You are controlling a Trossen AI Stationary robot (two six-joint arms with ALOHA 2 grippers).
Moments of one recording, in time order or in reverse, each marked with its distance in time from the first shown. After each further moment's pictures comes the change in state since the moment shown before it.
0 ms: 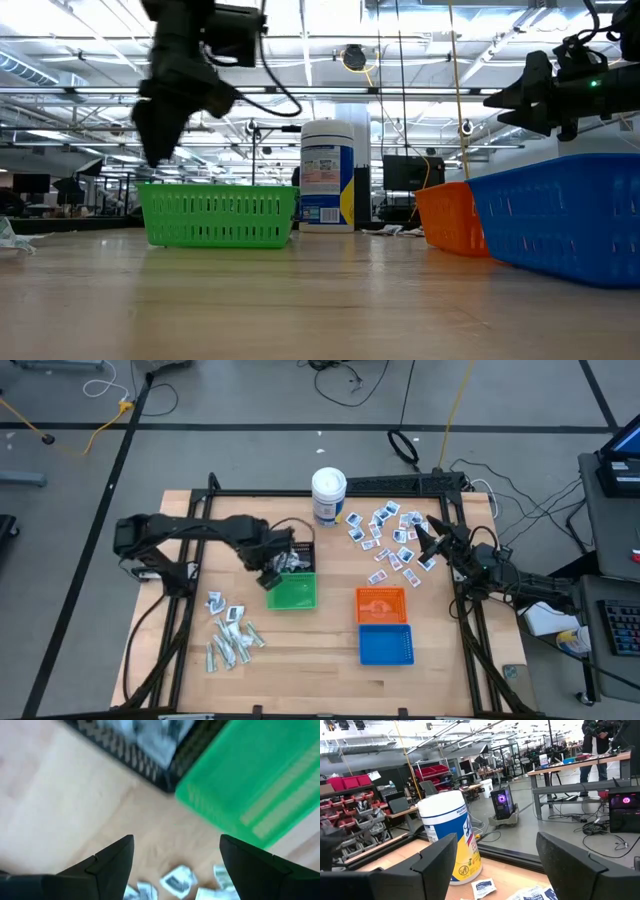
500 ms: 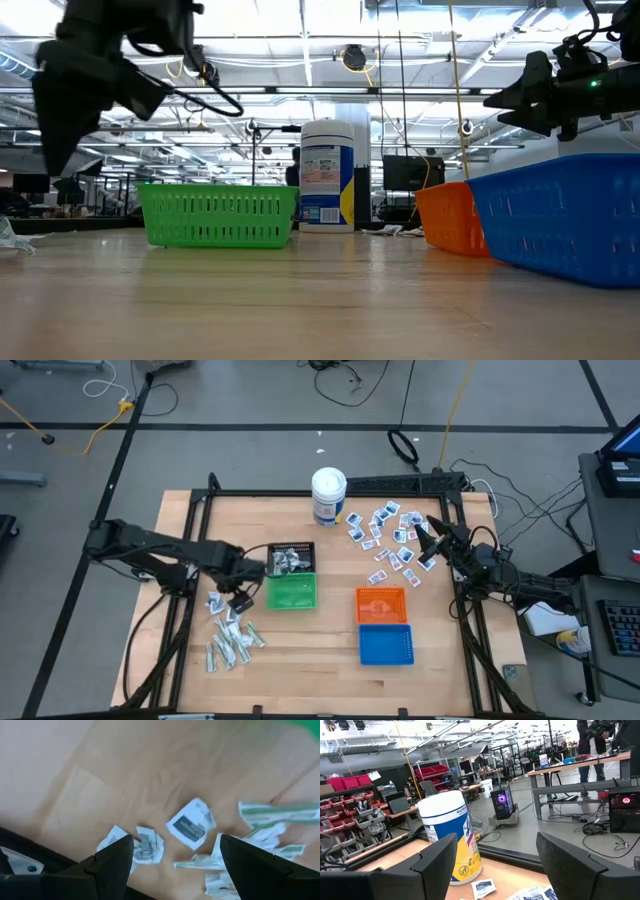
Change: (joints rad) left arm -0.230 -0.236 -0.289 0.005 0.026 -0.191; right arm 0.000 0.000 0.000 -0.001 0.000 0.000
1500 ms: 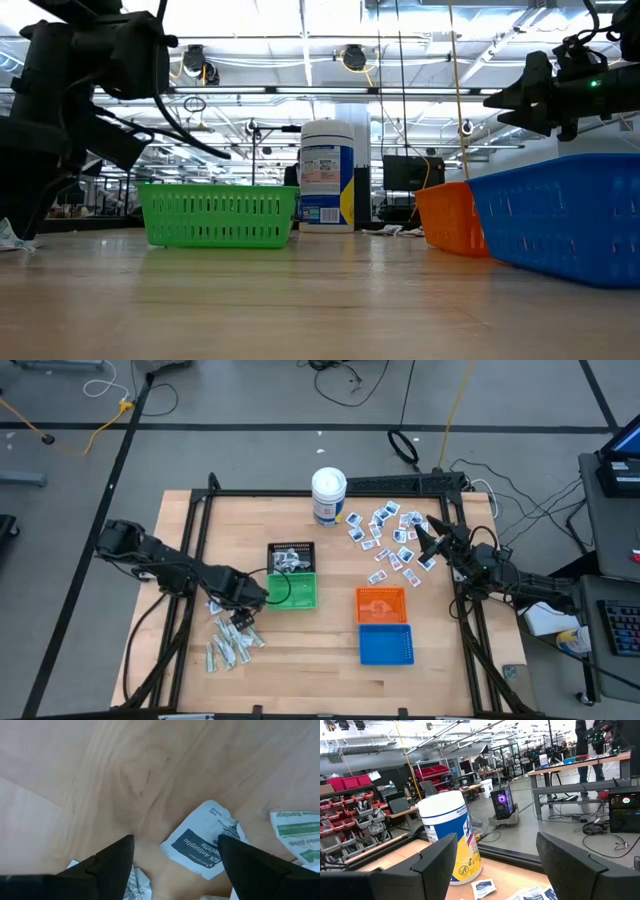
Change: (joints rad) left arm -0.177 0.135 -0.204 0.383 -0.042 -0.081; right arm 0.000 0.000 0.000 0.000 0.000 0.000
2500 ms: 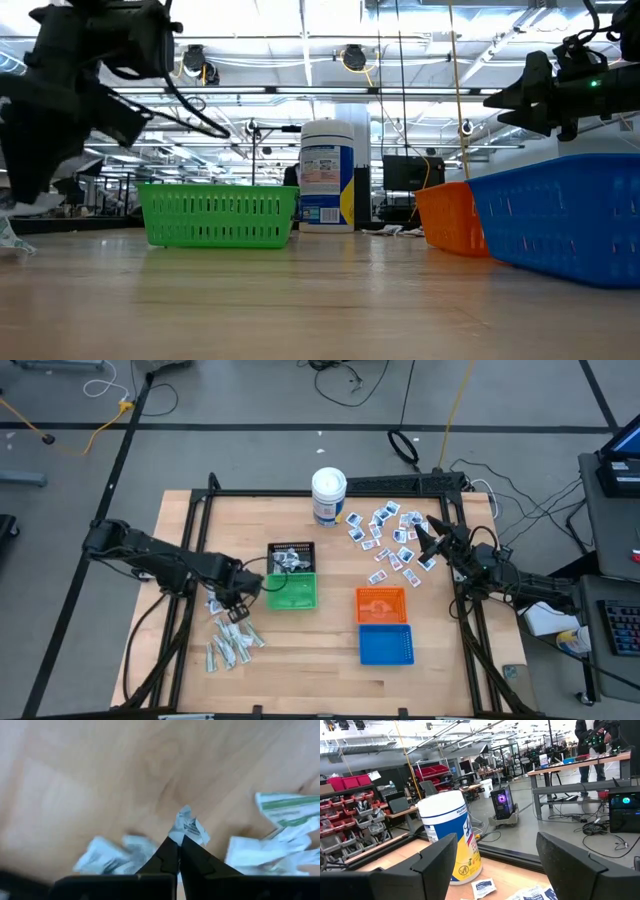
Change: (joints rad) left arm 0.109 -0.144 0.043 -0.193 0.048 0.088; right arm 0.000 0.000 0.000 0.001 0.000 0.000
